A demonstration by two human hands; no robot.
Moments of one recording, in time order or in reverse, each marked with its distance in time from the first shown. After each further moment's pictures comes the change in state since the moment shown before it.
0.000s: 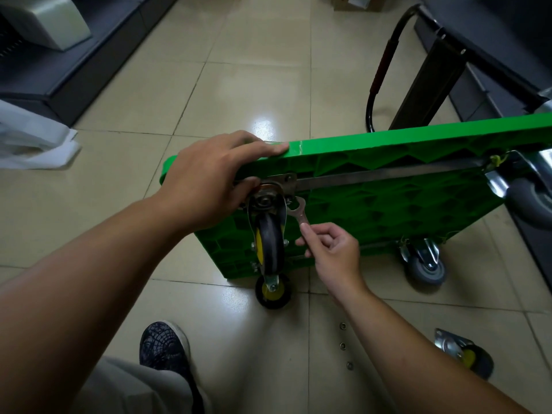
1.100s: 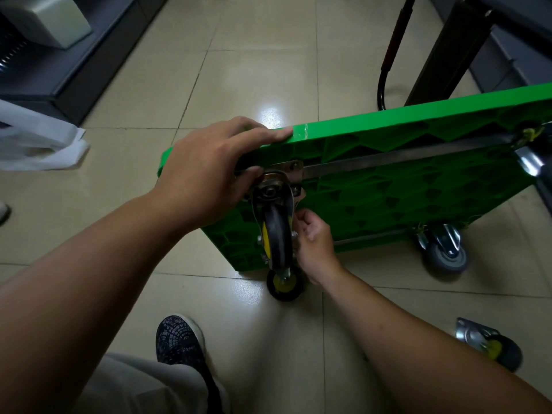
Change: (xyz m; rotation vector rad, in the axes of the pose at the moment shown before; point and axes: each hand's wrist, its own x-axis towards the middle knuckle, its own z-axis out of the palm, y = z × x) left_hand -0.002 0.000 -0.001 -0.024 0.001 0.018; right_hand 0.023 0.029 0.048 0.126 -0.142 0.027
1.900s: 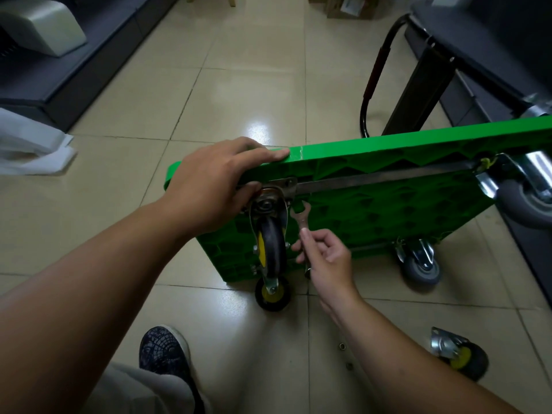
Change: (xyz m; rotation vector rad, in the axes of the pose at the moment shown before) left_hand 0.000 -0.002 0.000 0.006 0.007 0.019; right_hand -0.041 -0.026 -0.025 -0.028 0.160 -0.031
